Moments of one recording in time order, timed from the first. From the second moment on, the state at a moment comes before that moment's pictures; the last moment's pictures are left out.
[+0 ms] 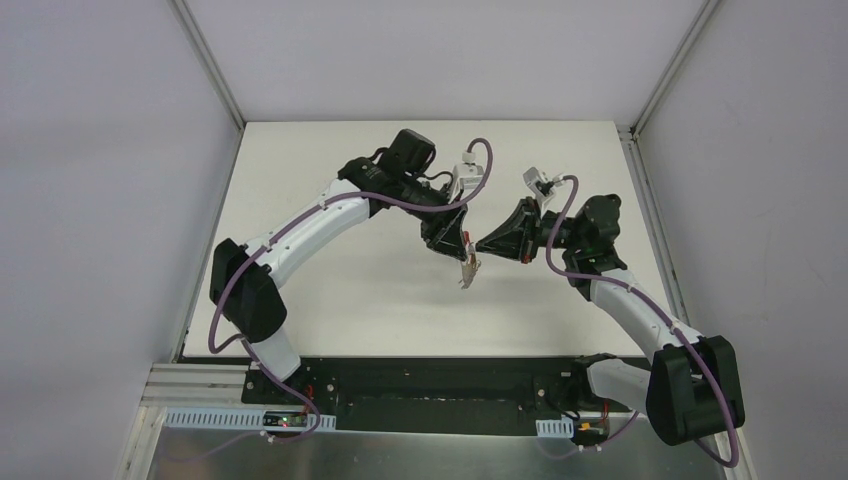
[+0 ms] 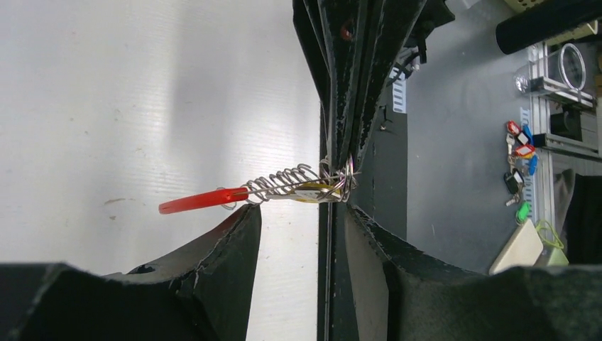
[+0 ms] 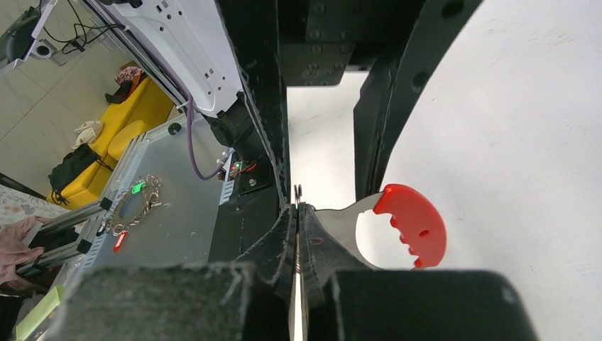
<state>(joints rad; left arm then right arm) -0.70 1.69 1.62 -0.77 0.89 0.19 0.27 1.15 0.62 0.67 -1.27 0.58</state>
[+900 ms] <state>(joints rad) -0.72 1.65 1.34 -0.33 1.05 -0.01 0.26 1.15 0.62 0.69 -1.27 0.59</state>
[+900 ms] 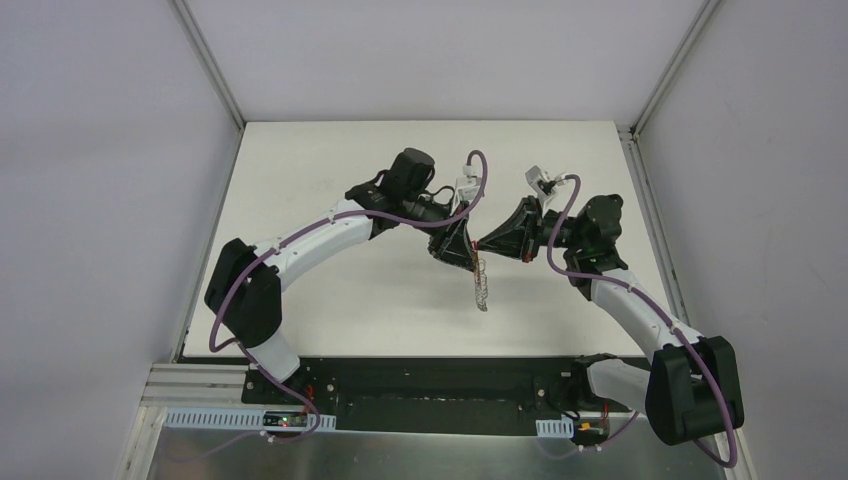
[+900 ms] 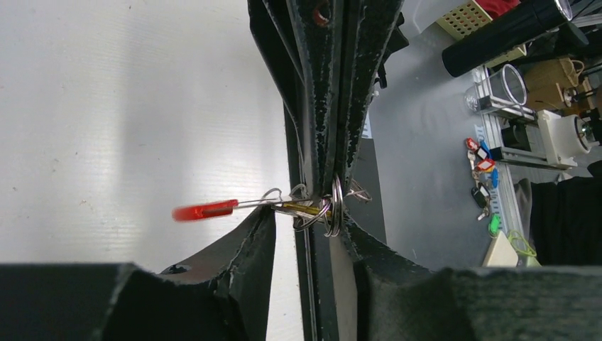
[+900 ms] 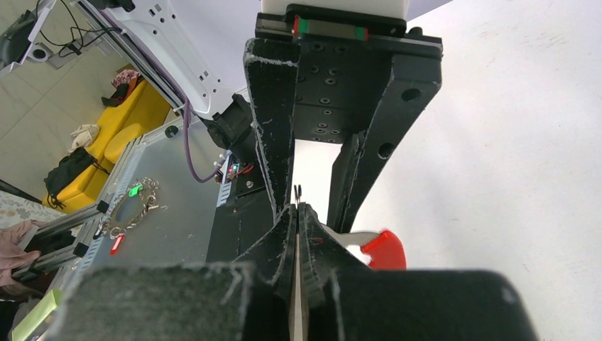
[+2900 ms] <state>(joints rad) -0.69 1.68 1.40 -0.43 1.09 -0.10 0.24 1.15 0.62 0.57 -1.26 0.49</state>
